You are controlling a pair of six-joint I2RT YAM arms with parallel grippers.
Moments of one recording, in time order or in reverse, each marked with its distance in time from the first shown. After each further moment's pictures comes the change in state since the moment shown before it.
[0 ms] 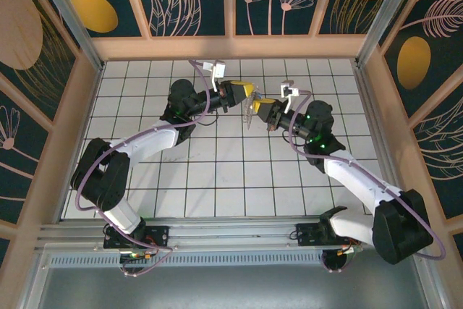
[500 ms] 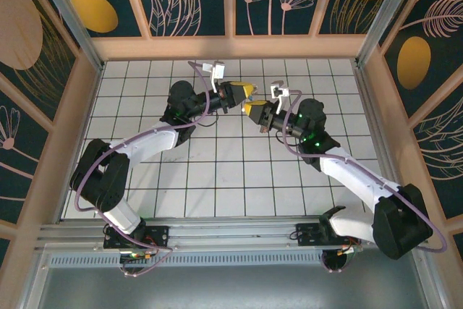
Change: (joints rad) left arm -0.005 -0.008 -0.019 0.016 -0.012 -0.007; right arm 0.073 0.039 0.045 -0.043 0.008 -0.027
